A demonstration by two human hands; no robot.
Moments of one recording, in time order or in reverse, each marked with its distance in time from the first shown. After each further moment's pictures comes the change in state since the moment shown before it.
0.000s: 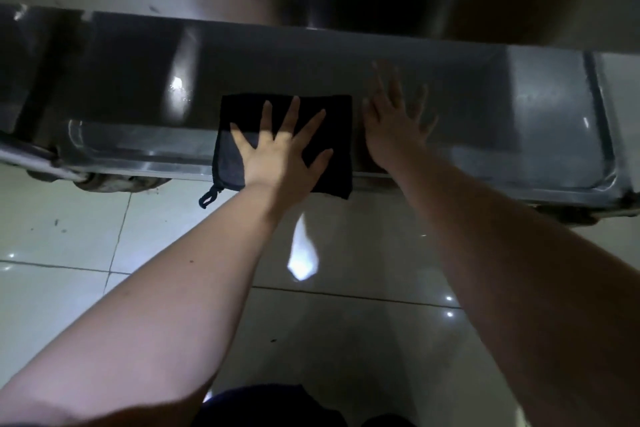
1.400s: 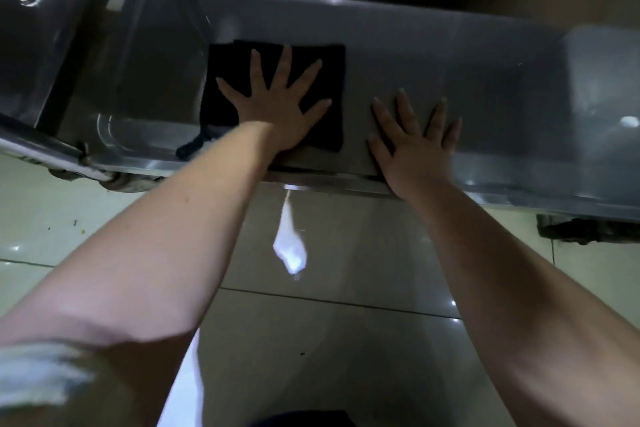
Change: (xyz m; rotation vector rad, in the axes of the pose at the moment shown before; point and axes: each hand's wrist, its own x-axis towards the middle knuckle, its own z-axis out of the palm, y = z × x) left_hand 0.079 -0.074 -0.020 0.030 -0.079 -0.062; right_hand -0.009 -0.011 0.047 -0.353 0.052 -0.139
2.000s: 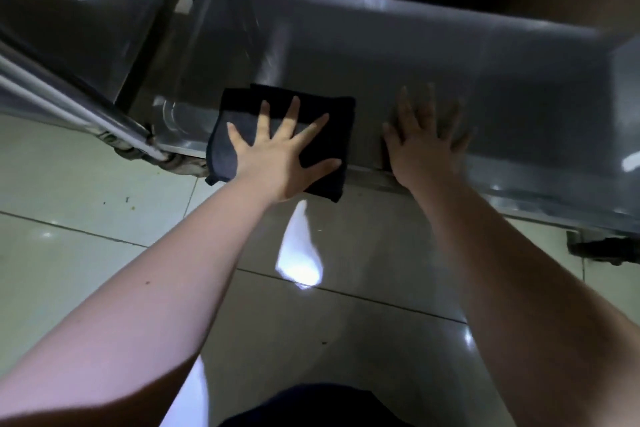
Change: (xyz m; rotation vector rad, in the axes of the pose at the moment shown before) left_hand -0.097 -0.049 0.005 -0.029 -0.082 -0.007; right_hand -0.001 -0.050 -0.014 0.113 -0.011 0.086
